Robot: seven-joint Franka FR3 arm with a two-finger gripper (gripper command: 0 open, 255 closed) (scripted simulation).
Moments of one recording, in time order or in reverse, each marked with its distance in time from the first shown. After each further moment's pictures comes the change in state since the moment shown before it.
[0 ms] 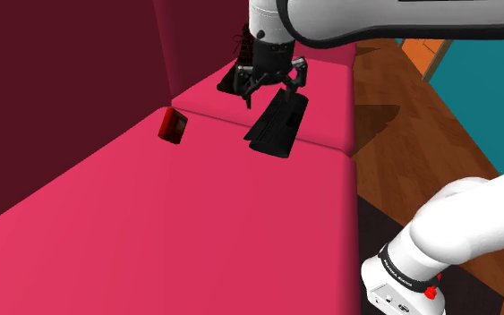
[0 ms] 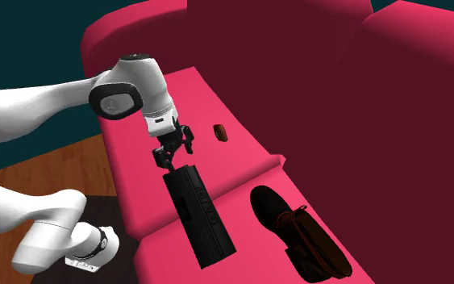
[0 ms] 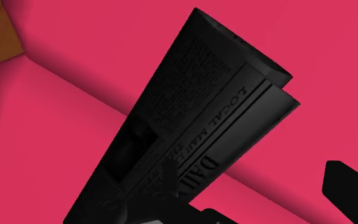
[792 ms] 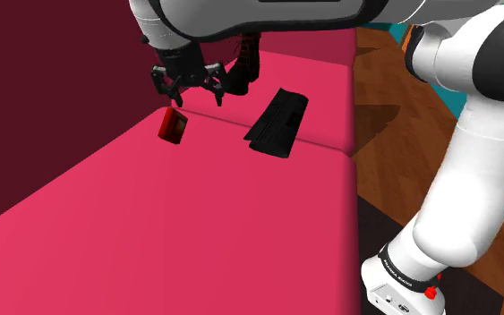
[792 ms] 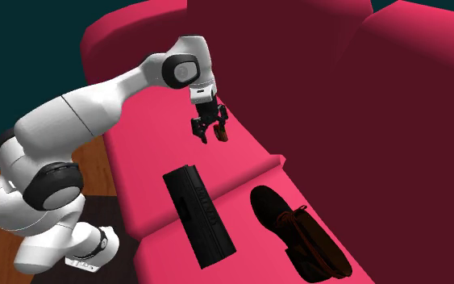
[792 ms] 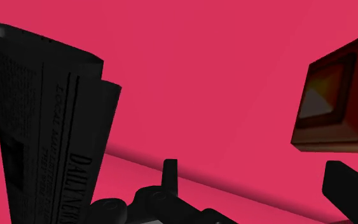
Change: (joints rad) arm 0.081 0.714 0.324 0.622 -0.486 -0.268 0.648
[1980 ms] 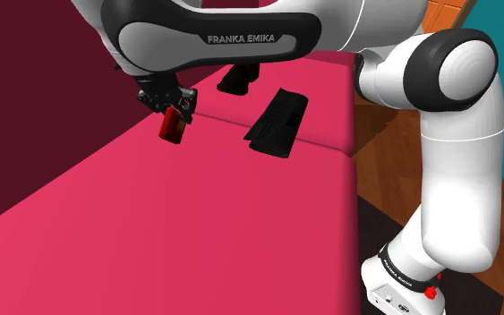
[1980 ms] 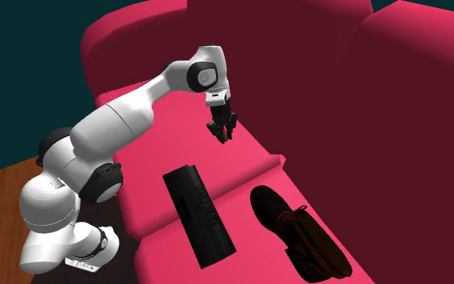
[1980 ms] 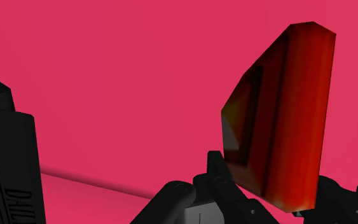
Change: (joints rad) arm 0.186 0.255 -0.062 0.214 -0.173 -0.070 0.152
